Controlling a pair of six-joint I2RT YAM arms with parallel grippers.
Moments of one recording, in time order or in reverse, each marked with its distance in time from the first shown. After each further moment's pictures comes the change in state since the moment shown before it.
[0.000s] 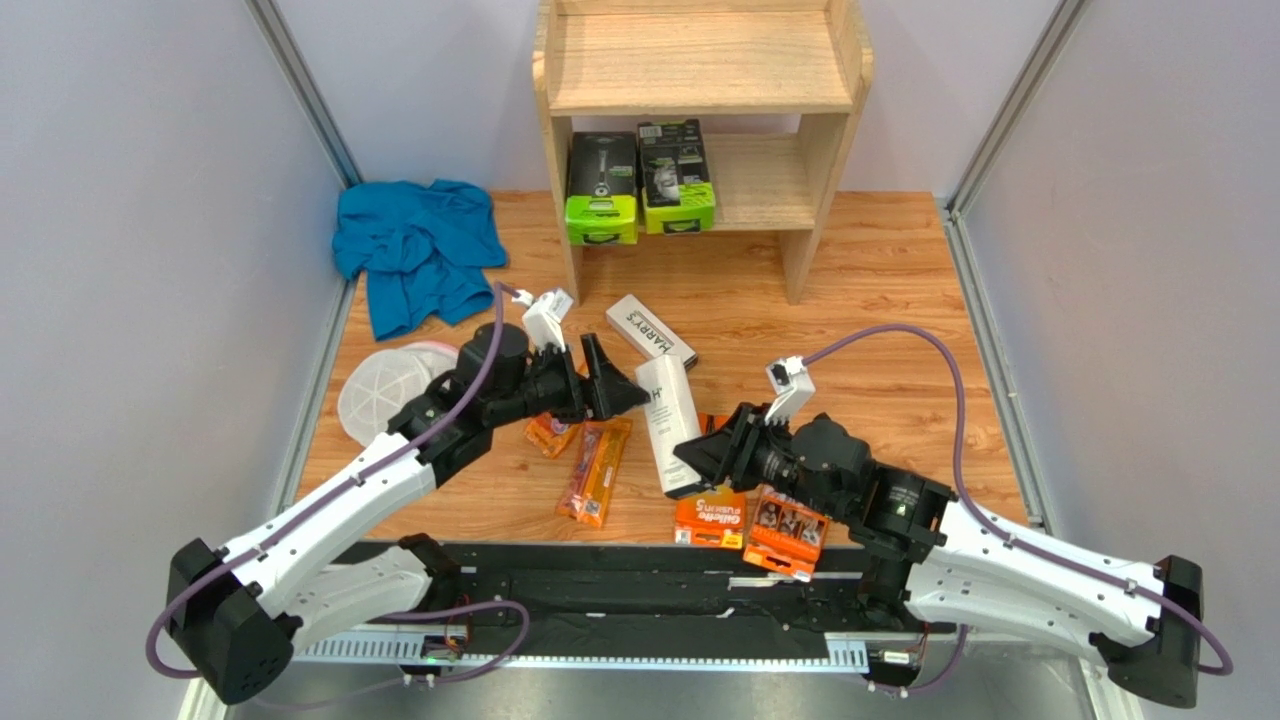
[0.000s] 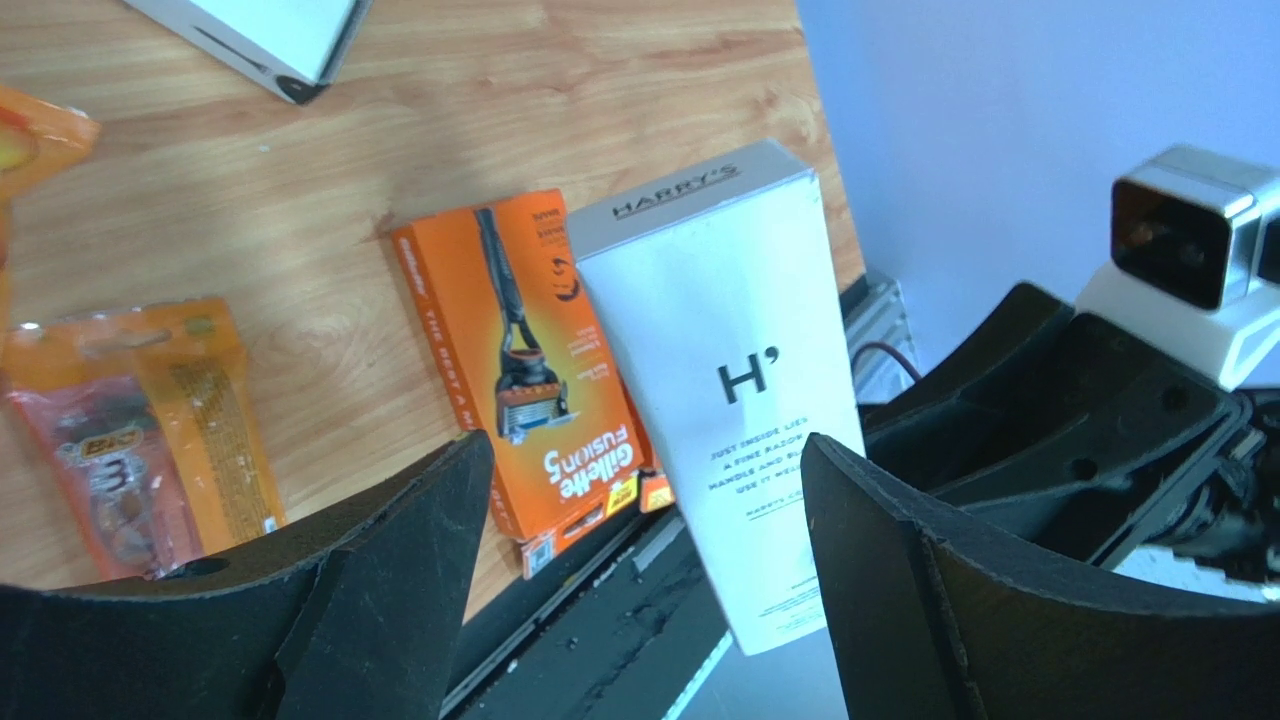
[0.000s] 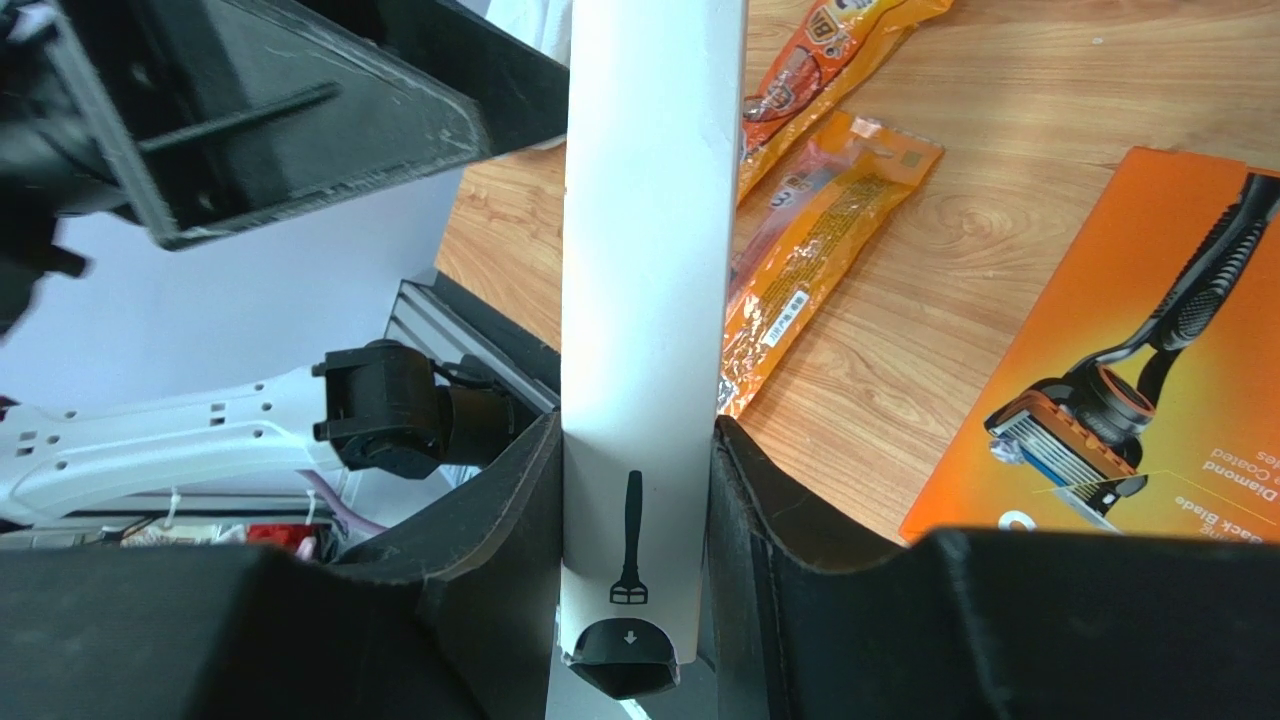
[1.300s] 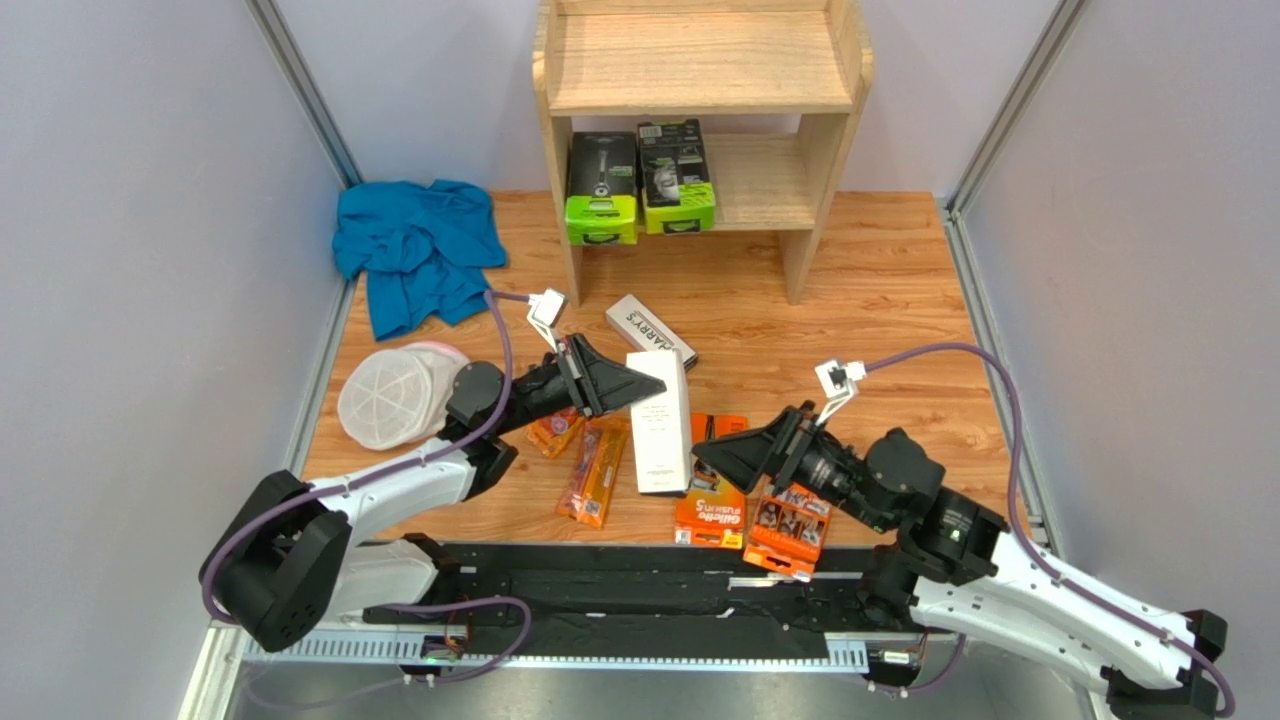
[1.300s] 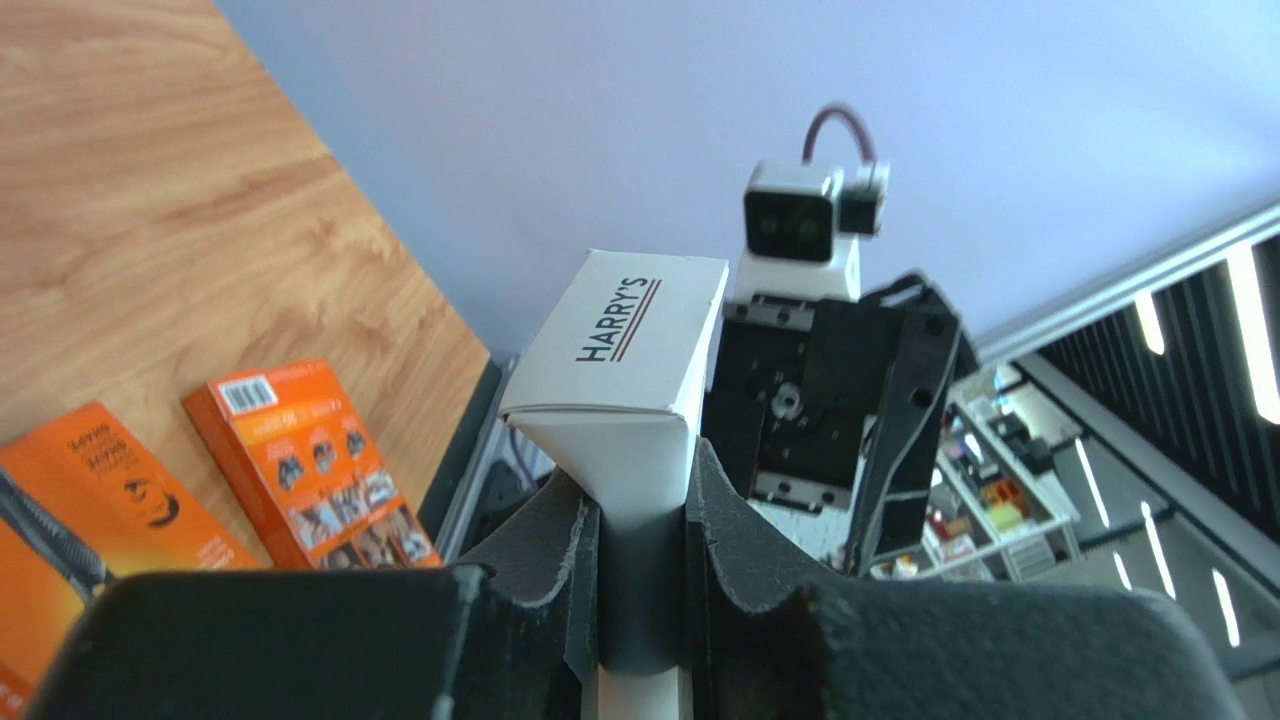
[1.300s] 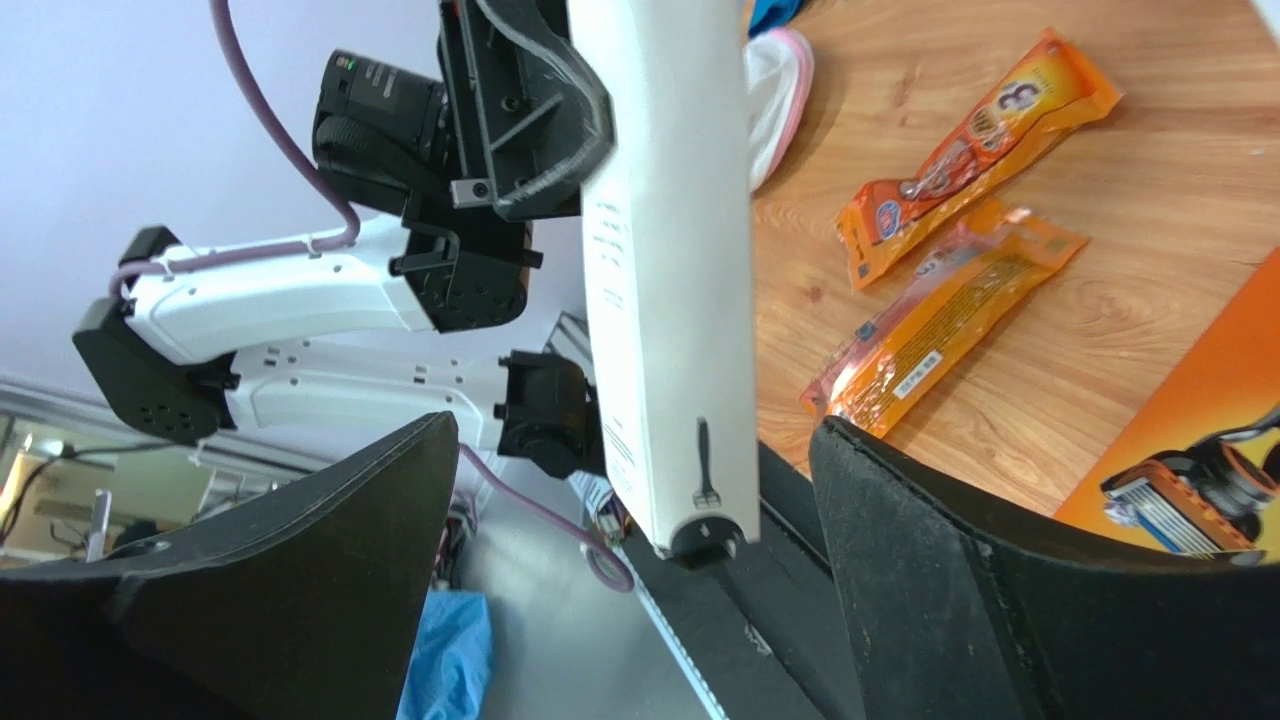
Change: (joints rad) left arm 0.050 0.208 -0.343 1.243 0.324 -0.427; right arm -0.051 -0.218 -0.034 0.050 -0.135 -0.012
